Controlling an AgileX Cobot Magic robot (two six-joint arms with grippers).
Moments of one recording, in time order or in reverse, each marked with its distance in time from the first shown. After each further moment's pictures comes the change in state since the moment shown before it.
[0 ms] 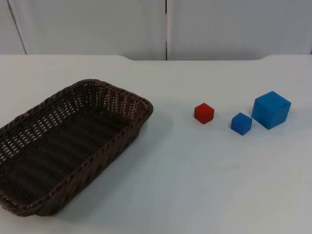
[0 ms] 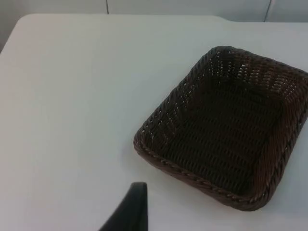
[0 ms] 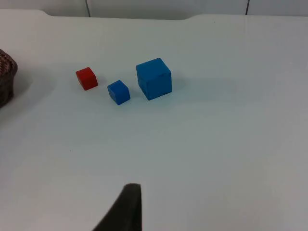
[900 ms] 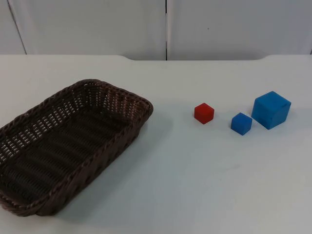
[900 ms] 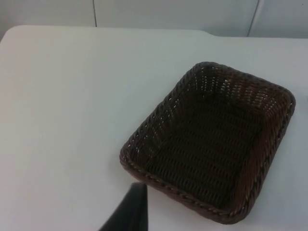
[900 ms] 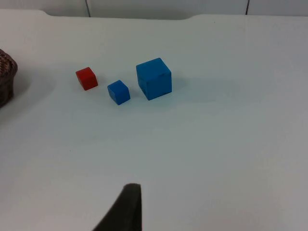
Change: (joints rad) right arm 0.000 0.000 0.000 0.000 0.000 0.000; left arm 0.000 0.053 -0.071 -0.040 0.000 0.000
